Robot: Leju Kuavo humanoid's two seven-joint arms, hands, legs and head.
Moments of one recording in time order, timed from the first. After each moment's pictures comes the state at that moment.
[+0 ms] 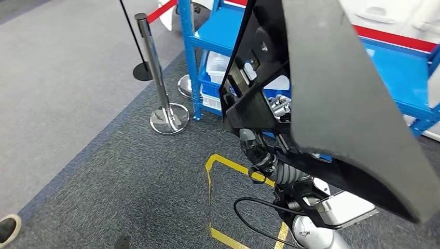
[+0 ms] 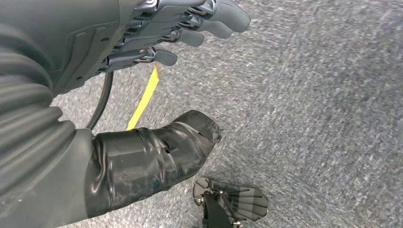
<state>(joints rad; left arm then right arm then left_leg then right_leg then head) -0.13 0.02 -0.96 -0.23 0.97 0.47 -0.23 -0.35 -0.10 0.58 -1.97 0.05 -0.40 -0.20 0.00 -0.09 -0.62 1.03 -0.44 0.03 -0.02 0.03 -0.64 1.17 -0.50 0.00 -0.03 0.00</state>
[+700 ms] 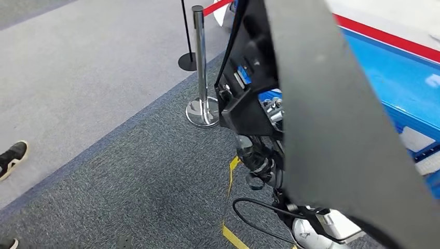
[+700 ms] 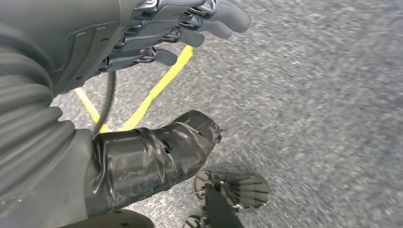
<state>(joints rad) -0.12 0.01 -0.96 -0.23 1.01 0.49 -0.25 -0.35 -0.09 0.58 -1.98 0.05 -0.35 -0.24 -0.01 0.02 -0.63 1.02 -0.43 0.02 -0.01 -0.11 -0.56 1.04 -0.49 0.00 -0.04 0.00</state>
